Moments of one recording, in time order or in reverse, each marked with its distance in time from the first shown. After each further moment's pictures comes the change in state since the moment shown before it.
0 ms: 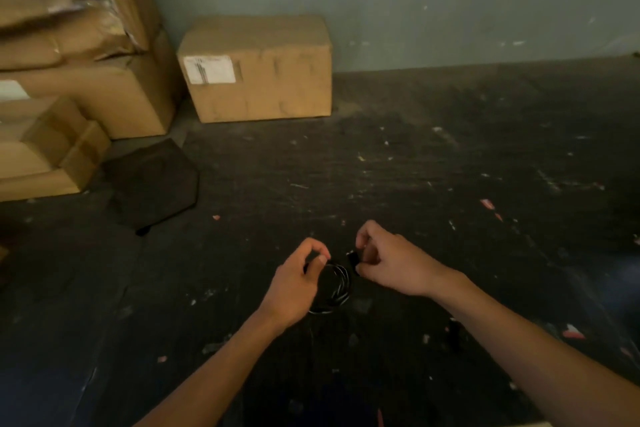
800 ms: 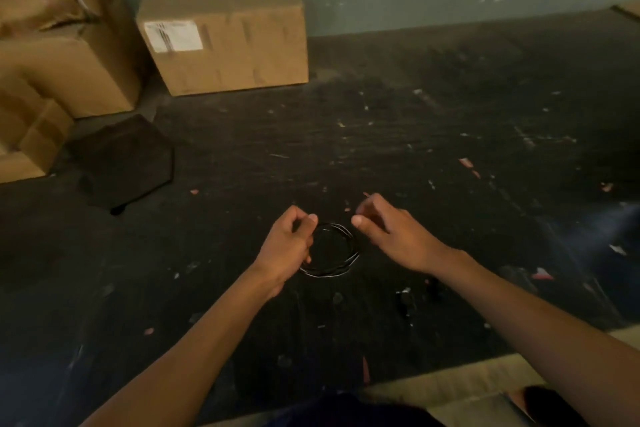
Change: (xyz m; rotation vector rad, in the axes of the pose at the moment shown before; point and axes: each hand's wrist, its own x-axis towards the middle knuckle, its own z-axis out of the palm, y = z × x) left_hand 0.003 0.007 0.014 -0.250 -0.035 -0.129; right_hand -0.020 0.043 0.014 0.088 0.173 -0.077
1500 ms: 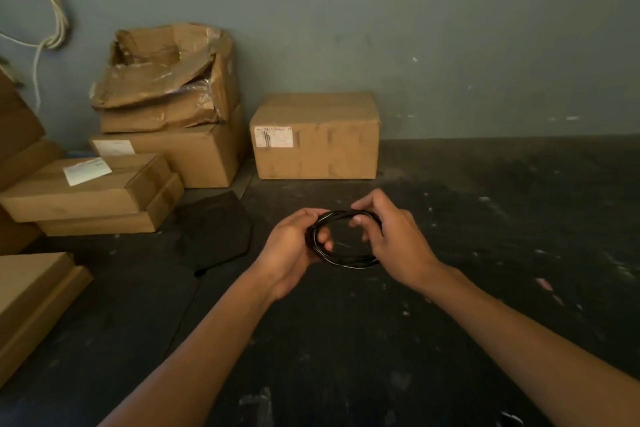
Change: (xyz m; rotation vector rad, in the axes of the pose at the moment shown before) left_hand -0.010 0.121 -0.087 -0.449 0.033 0.236; right_hand 0.074 -0.143 -0.032 0.070 0.295 -0.489
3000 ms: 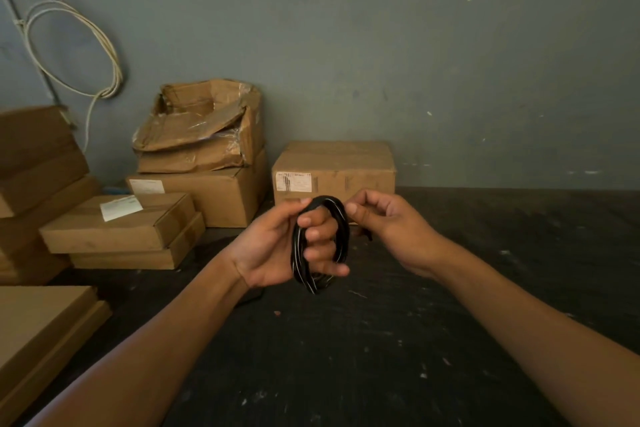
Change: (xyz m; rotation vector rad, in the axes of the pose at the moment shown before) left_hand -0.007 0.097 -0.018 -0.275 -0.738 -0.039; right_hand 0.062 -0.063 -0.034 0.578 -0.234 -0.029
